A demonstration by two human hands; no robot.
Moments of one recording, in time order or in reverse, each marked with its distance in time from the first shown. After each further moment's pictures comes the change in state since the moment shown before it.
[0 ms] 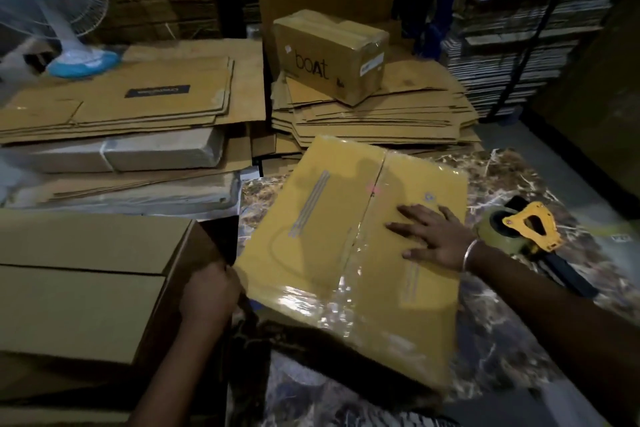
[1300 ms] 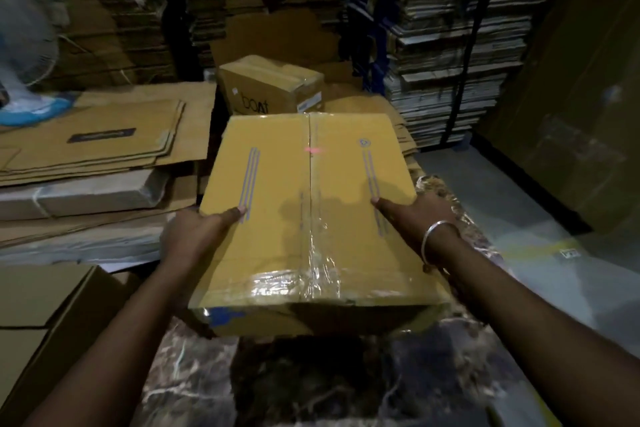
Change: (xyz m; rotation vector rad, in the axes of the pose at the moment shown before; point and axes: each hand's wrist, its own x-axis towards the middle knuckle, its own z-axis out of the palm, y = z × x) left_hand -0.027 0.239 -0.050 -0.431 0.073 -0.018; right_hand -0.089 0.069 -0.109 0.729 0.626 0.756
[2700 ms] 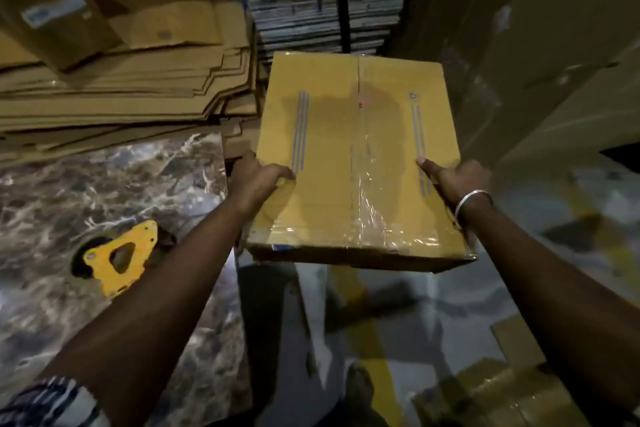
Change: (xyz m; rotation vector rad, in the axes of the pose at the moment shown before) left_hand -0.171 0.425 0.616 -0.230 -0.375 -0.063; right_hand 0.439 0.496 -0.352 -0.030 0.062 0.225
